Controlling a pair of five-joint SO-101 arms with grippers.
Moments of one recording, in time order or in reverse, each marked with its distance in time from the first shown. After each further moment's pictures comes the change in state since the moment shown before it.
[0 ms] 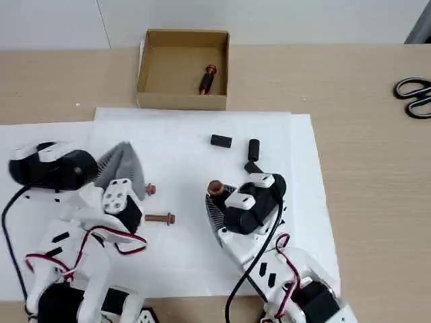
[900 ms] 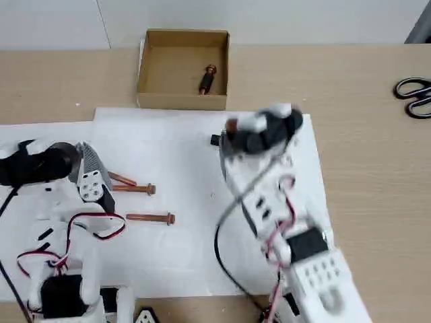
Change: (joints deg) left arm -16.5 0.4 6.9 -3.2 -8.1; right arm 14.1 48.4 -25.1 -25.0 -0.8
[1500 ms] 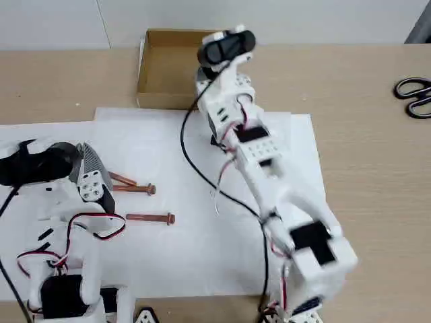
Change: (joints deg) left arm 0.0 -0.1 0.1 0.0 0.0; right arm 2.2 69.5 -47.5 -22.5 -0.2
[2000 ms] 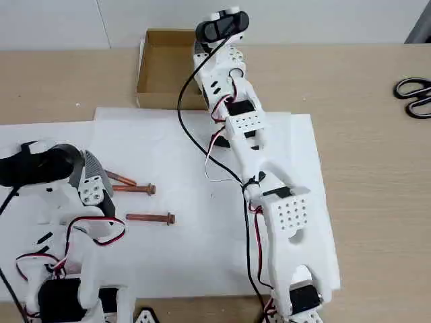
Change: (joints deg) left arm 0.0 0.0 -2.8 6.9 -0.2; right arm 2.2 36.7 -46.6 1.7 0.0
